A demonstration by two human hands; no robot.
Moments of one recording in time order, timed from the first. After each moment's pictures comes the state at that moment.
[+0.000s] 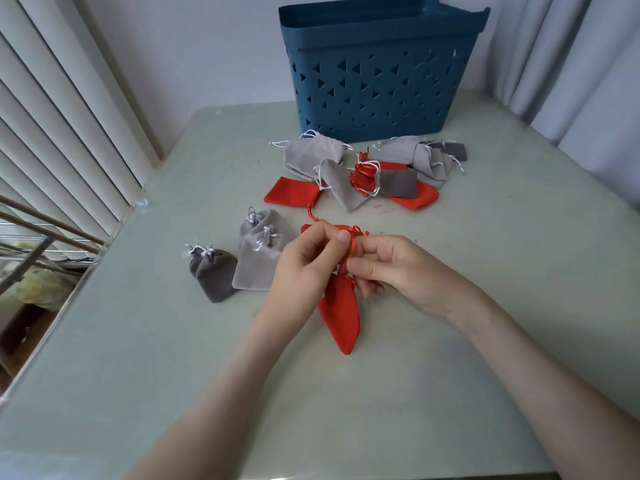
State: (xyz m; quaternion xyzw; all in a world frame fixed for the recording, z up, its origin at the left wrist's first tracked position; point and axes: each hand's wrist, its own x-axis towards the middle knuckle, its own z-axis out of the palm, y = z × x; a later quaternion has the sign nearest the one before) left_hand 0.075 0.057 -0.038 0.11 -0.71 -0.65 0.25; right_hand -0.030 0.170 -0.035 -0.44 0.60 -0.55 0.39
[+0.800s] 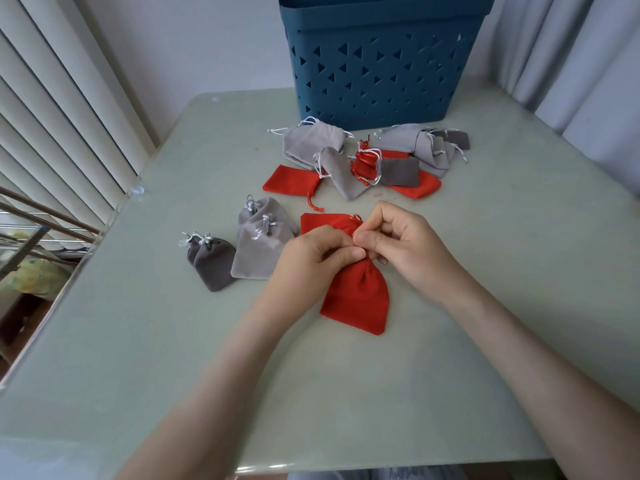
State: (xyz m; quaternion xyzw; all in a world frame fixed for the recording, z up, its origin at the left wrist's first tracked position) left_hand 0.075 0.046 -0.046 0.10 -0.85 -0.48 0.19; right_hand -0.029 0.164 -0.039 -0.39 0.65 -0.62 0.22
